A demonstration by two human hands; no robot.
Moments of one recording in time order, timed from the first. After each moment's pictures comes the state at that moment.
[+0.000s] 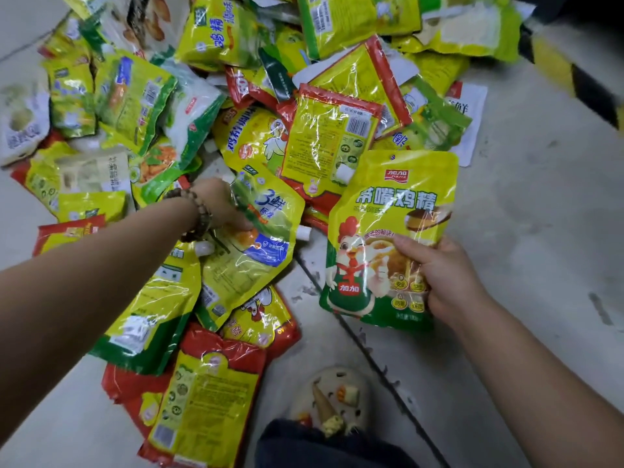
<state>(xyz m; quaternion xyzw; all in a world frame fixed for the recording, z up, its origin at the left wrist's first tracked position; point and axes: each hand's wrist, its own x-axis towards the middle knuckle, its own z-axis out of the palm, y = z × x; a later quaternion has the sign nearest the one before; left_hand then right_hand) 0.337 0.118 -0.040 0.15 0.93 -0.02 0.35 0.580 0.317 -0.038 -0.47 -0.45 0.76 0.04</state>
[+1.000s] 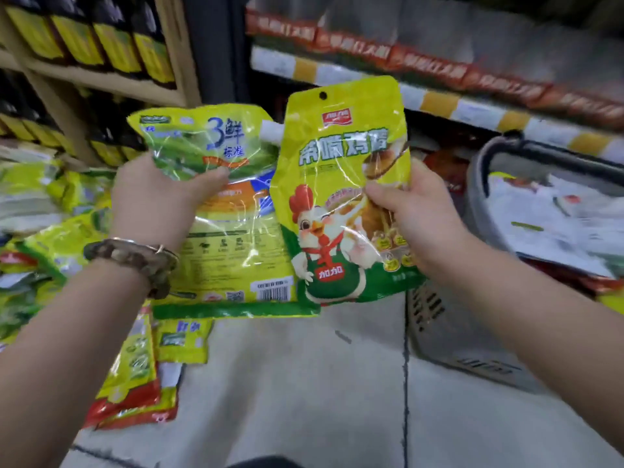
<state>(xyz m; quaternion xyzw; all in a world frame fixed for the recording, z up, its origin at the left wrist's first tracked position) 0.503 0.369 0.284 0.35 0.79 0.49 0.12 0.715 0.472 0.275 -0.43 -0.63 0.52 0.38</state>
